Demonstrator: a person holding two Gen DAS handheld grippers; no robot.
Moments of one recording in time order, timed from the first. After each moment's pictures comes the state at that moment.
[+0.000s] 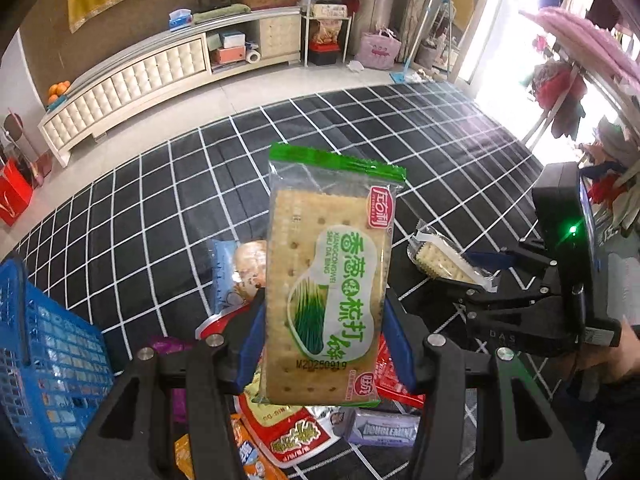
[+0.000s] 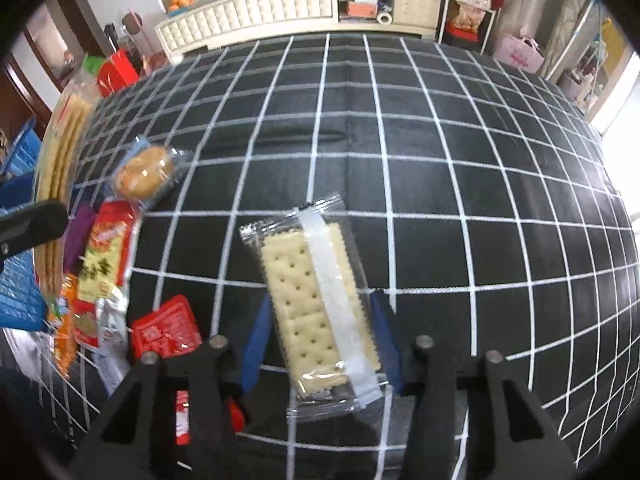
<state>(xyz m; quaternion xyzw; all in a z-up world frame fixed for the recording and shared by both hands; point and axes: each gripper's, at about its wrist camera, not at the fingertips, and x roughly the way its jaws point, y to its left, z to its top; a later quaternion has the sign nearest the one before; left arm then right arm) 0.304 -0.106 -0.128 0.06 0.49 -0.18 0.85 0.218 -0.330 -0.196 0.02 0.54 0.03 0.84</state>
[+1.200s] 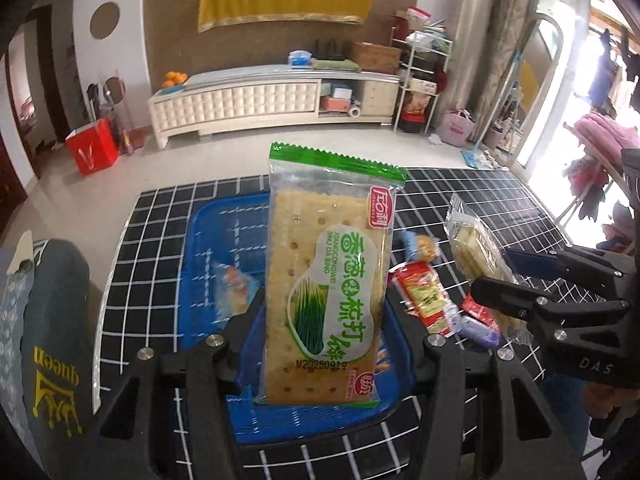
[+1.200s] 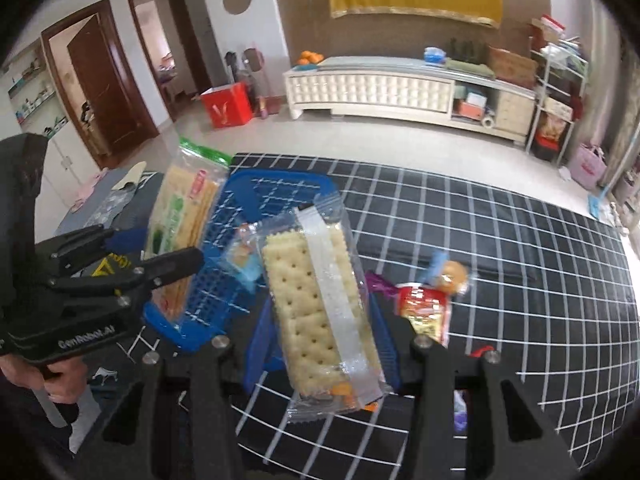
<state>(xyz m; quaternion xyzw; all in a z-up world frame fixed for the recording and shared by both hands) 0.159 0.130 -0.019 -0.02 0.42 -0.06 0.91 0.158 -0.080 -0.027 -0.01 0.43 0.17 0.89</state>
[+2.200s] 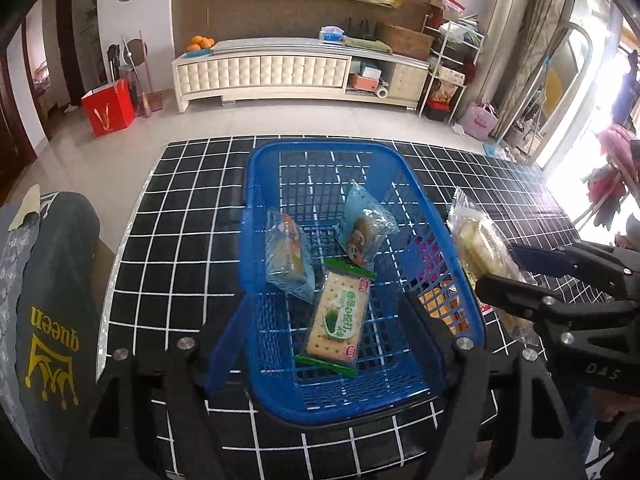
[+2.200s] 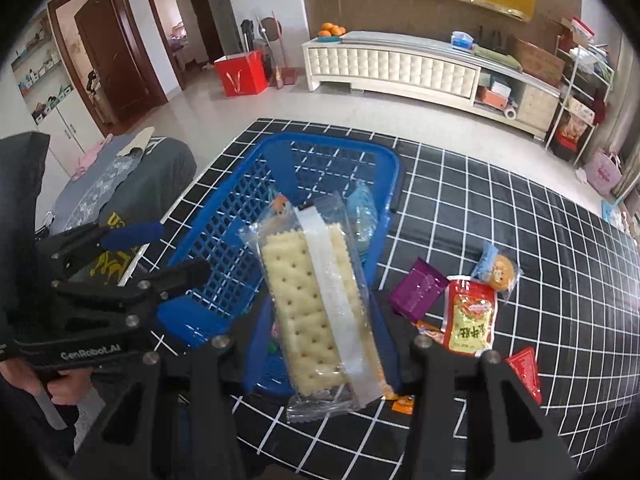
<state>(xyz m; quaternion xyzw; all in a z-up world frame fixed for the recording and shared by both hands) 0.148 0.197 -0.057 -0.06 0.45 -0.03 0.89 0.165 -0.010 -0.055 -0.05 0.47 0.19 0.86</state>
